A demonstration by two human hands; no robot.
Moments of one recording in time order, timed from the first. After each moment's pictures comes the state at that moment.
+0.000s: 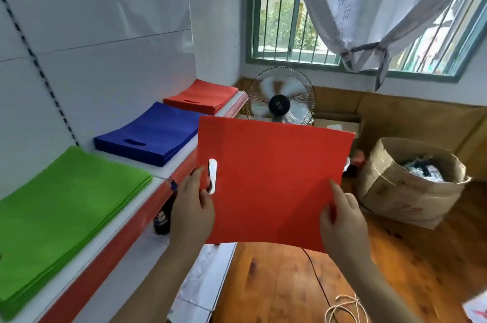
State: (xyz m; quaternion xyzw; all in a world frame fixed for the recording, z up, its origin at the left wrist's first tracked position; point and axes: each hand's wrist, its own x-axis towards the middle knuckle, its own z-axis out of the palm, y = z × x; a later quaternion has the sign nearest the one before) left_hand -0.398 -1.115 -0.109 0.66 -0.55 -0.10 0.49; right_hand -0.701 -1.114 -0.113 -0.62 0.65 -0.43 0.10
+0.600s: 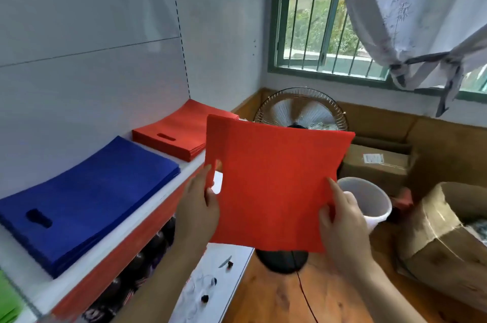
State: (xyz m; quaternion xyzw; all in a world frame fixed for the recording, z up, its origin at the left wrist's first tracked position) left_hand -0.449 -1.442 -0.110 0.71 -0.51 -0.08 0.48; right_hand -0.744 -1.492 -0.121 -0.68 0.58 -0.42 0.13
